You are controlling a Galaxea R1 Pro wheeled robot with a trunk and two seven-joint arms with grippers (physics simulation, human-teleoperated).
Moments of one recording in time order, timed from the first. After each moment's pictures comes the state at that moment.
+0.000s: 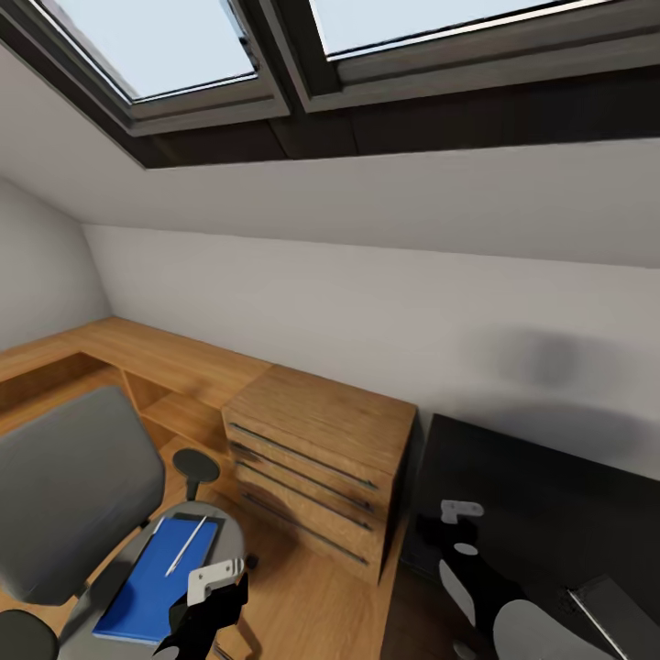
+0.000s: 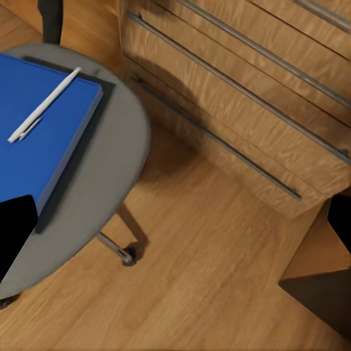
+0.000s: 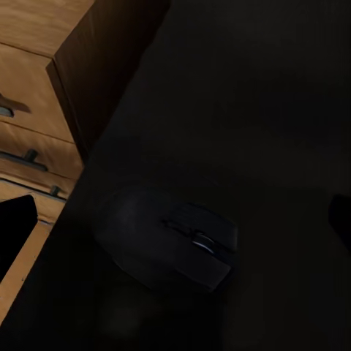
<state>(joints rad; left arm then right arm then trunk) 0.04 -0.08 -0.10 -1.38 0.21 0.35 0.29 -0.63 0.01 0.10 -0.32 -0.12 -0.07 -0.22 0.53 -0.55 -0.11</state>
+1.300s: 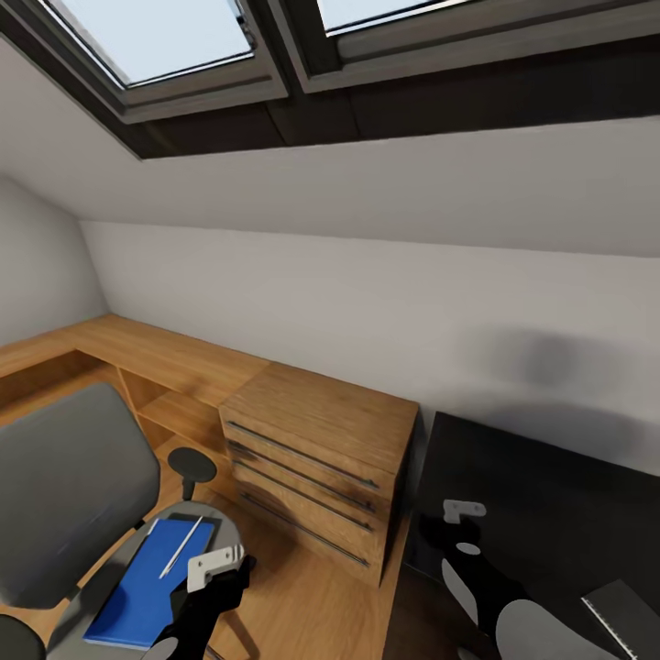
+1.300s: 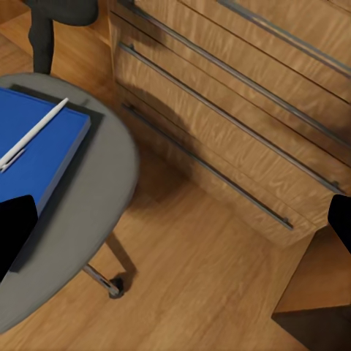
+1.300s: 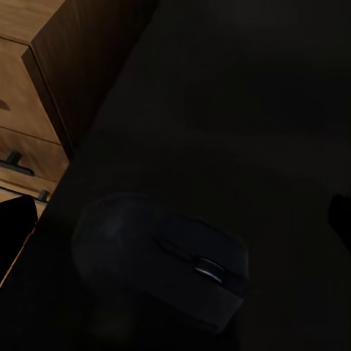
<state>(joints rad) 0.04 -0.08 -0.11 -1.45 0.22 0.33 0.30 -0.63 0.00 0.10 -0.32 -0.13 -0.06 -0.22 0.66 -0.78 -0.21</state>
